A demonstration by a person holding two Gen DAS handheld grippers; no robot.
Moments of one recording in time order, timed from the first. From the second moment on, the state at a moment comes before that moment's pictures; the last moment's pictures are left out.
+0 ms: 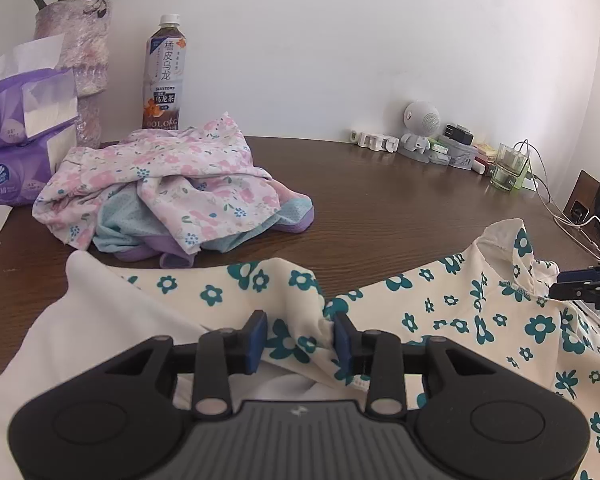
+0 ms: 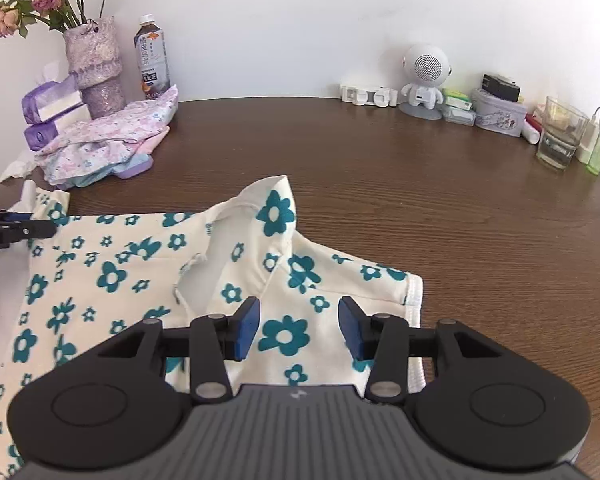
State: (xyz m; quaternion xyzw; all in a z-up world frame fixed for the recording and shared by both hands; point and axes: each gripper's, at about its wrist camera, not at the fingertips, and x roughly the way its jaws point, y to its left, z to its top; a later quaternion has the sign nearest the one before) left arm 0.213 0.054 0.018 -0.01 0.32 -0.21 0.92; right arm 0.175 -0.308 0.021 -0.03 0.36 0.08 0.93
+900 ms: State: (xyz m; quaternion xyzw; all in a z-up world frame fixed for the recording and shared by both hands) left arm 0.214 0.054 0.017 -0.02 0.32 -0.23 0.92; right arm 0.193 -0.339 0.030 0.03 0.35 0.07 0.93
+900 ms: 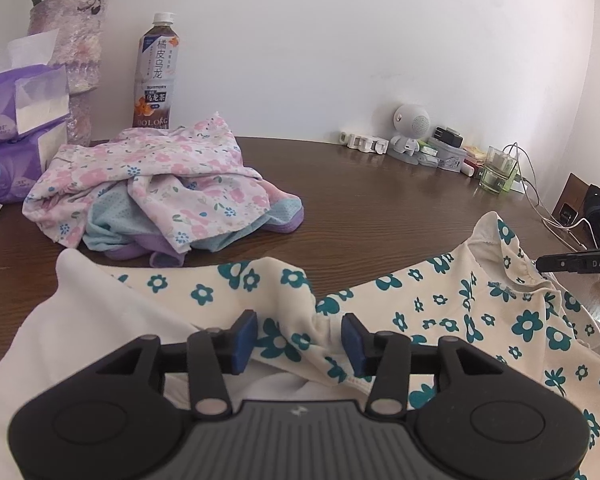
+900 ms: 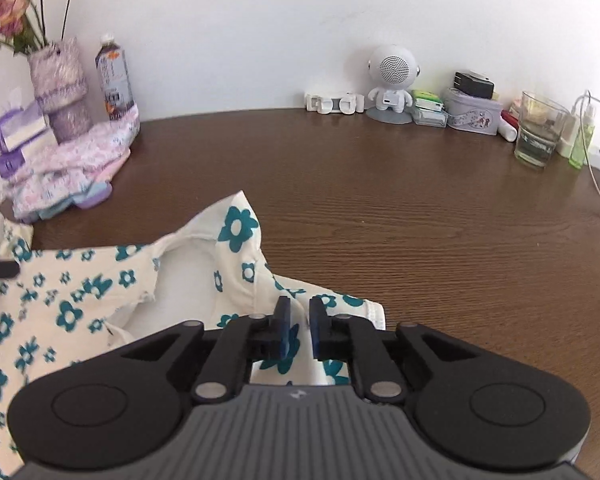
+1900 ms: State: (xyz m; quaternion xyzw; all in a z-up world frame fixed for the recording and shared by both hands) left arm 0.153 -0.007 0.081 0.09 0.32 -0.32 0.89; right arm 0.135 -0.346 0.024 -0.01 0.39 0.08 0.92
